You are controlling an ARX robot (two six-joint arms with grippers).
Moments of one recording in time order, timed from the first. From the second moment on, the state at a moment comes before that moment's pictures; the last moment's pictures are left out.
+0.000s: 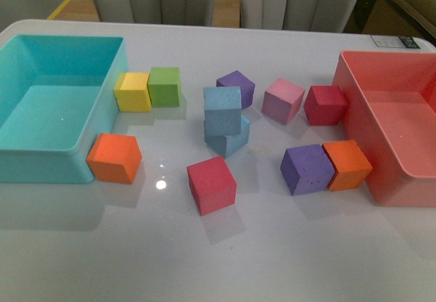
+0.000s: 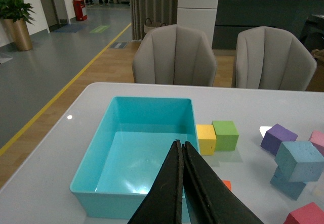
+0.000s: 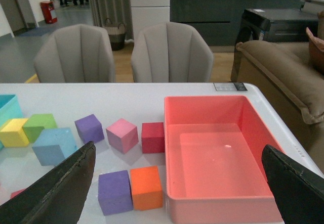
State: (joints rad) left arm 0.00 0.47 0.02 0.46 0.00 -0.01; right arm 0.00 0.00 0.02 0.00 0.00 -0.01
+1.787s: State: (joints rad) left arm 0.00 0.01 0.02 0.00 0.00 -0.01; right arm 0.00 0.00 0.02 0.00 0.00 -0.01
